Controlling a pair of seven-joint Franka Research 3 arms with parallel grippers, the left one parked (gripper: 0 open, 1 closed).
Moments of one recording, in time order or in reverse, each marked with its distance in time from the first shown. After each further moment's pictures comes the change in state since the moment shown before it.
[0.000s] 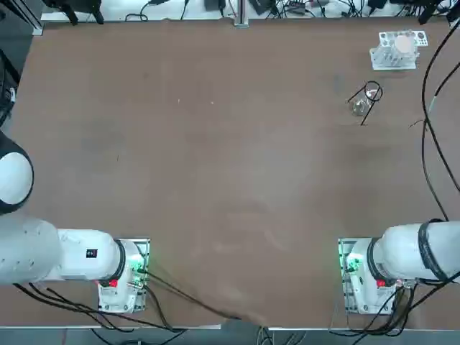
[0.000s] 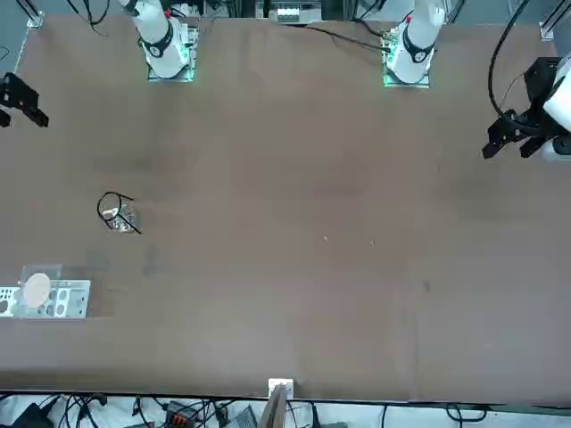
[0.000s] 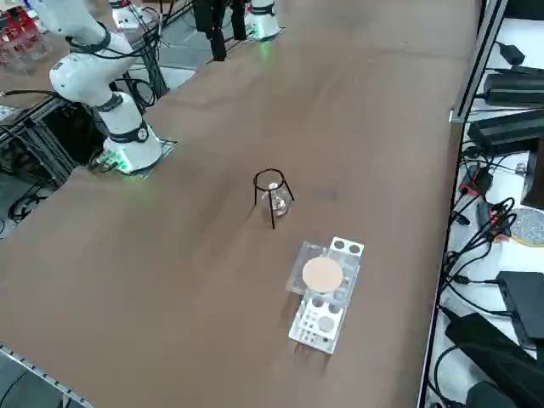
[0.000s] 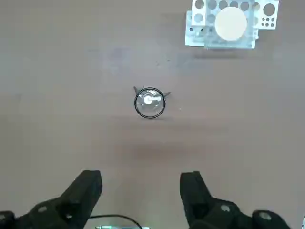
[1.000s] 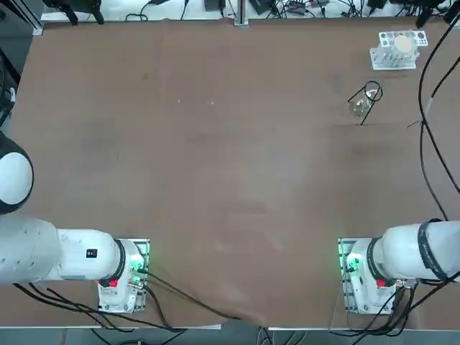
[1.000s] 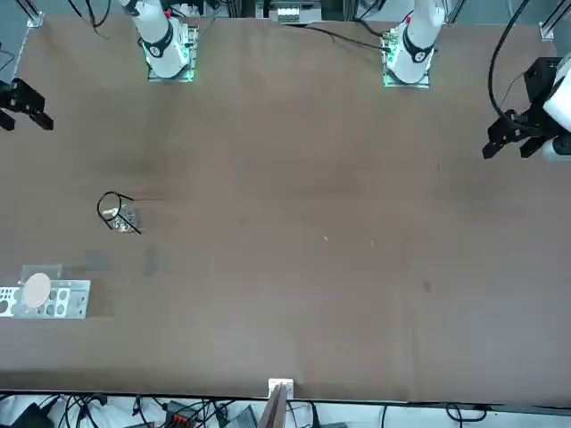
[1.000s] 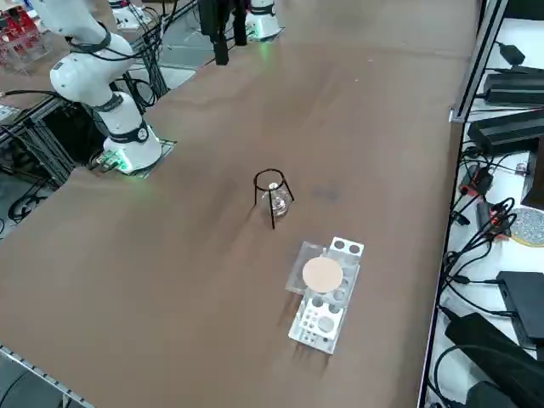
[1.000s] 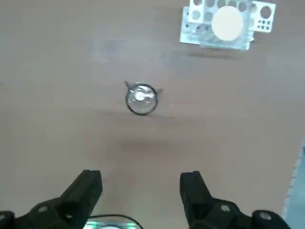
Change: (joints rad) arm 0.015 0.019 0.011 -0.007 -0.086 0.001 -0.076
